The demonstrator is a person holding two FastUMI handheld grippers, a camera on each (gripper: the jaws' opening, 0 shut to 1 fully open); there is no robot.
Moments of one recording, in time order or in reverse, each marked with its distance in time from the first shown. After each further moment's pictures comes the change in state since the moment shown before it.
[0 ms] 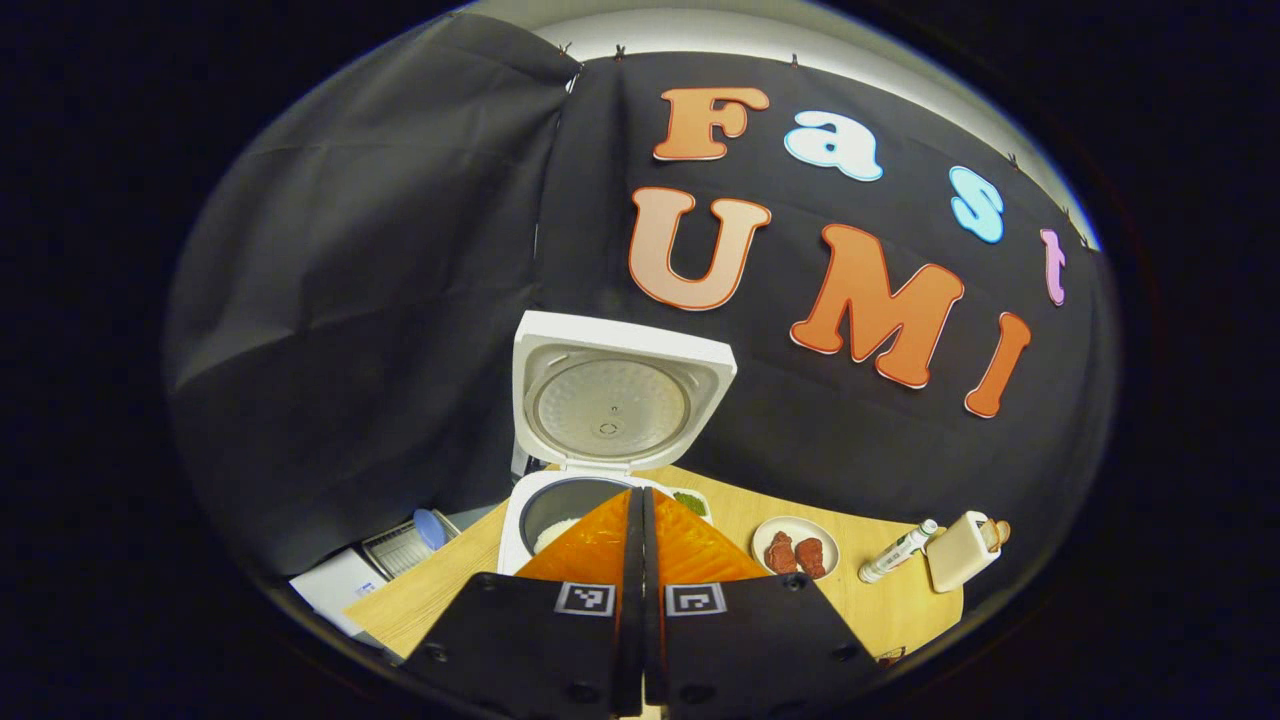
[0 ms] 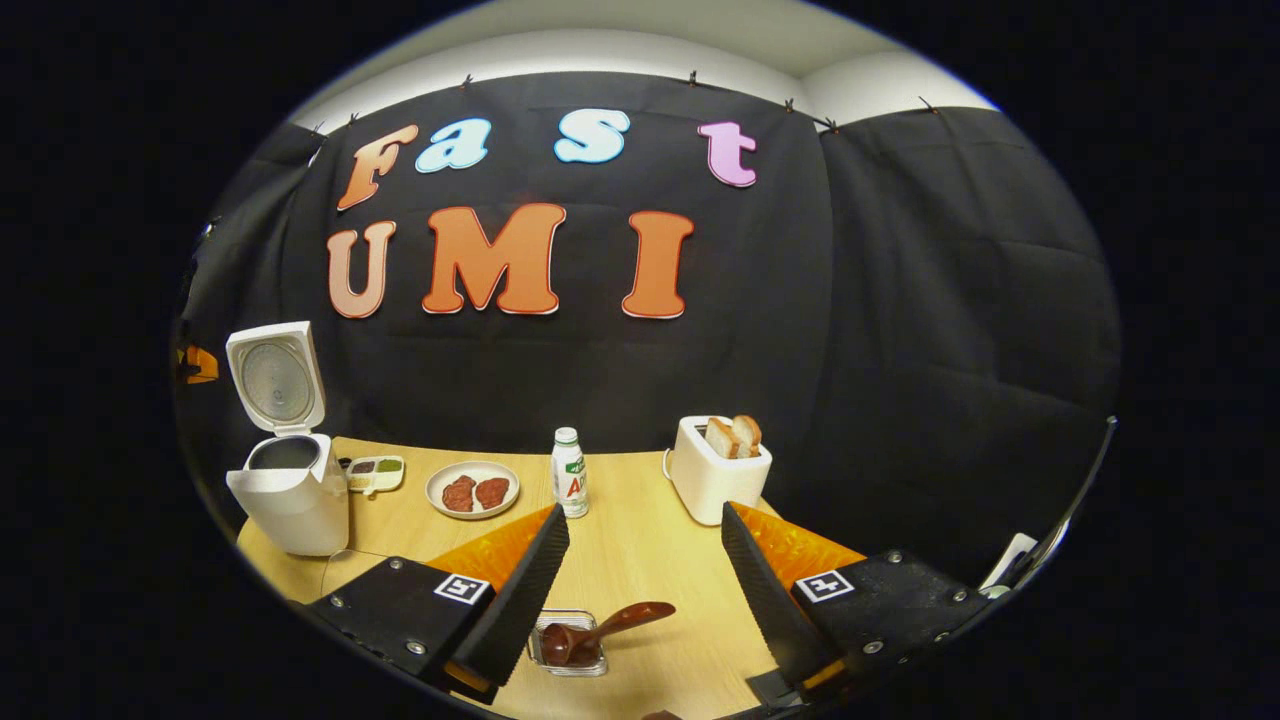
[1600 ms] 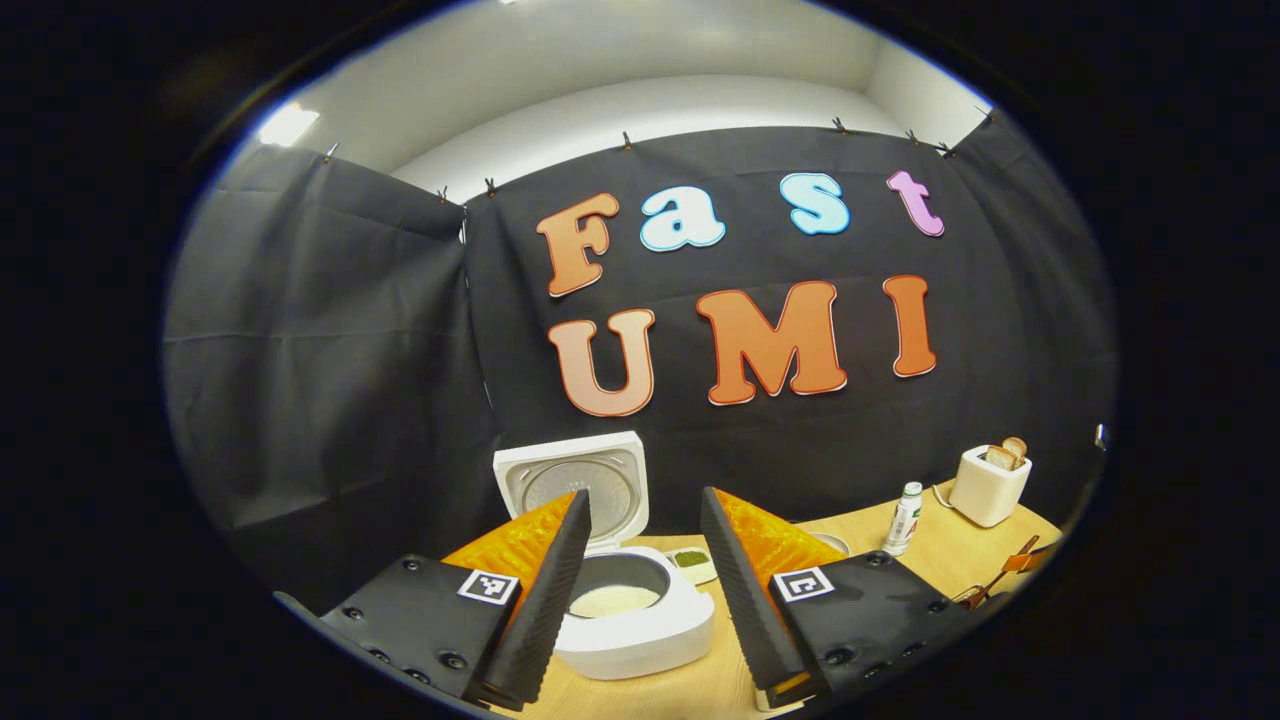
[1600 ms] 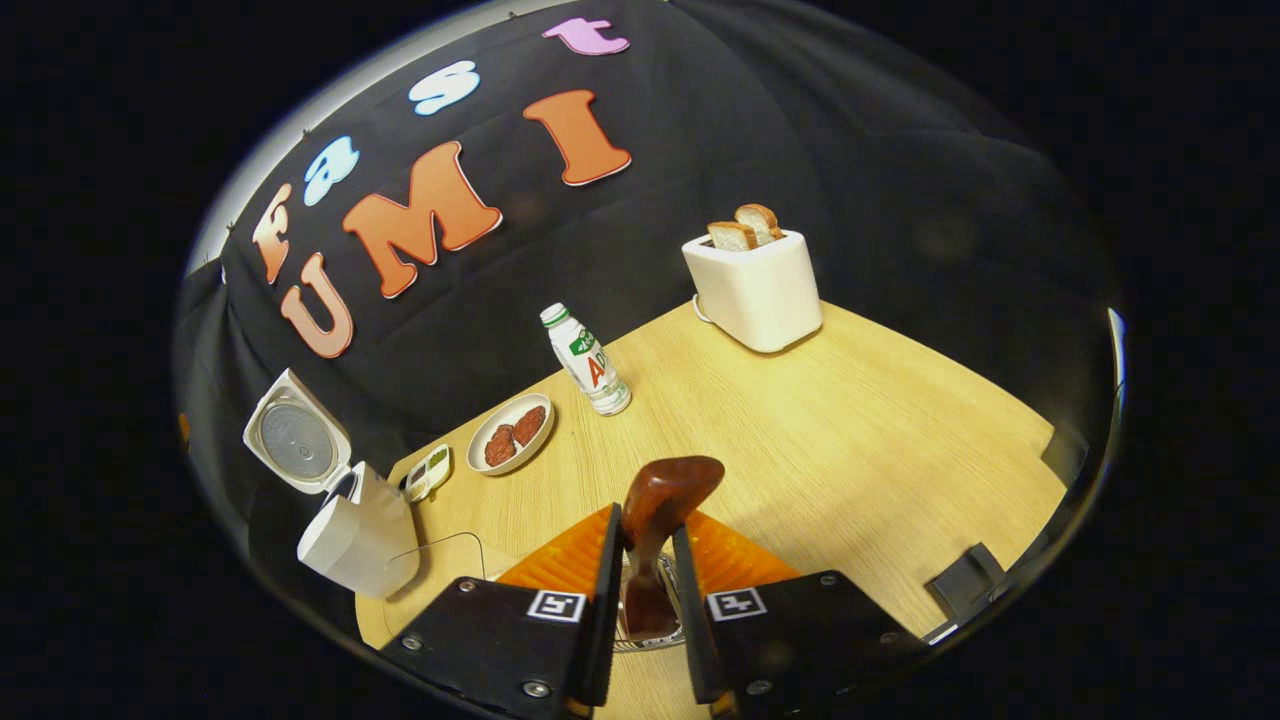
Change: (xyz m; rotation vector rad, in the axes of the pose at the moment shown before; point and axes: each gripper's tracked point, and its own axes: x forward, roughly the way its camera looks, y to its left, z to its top) left arm -0.119 -0.076 0.030 0.378 -0.319 -0.105; right arm 0.067 0.026 -0.150 0.474 0.315 0.145
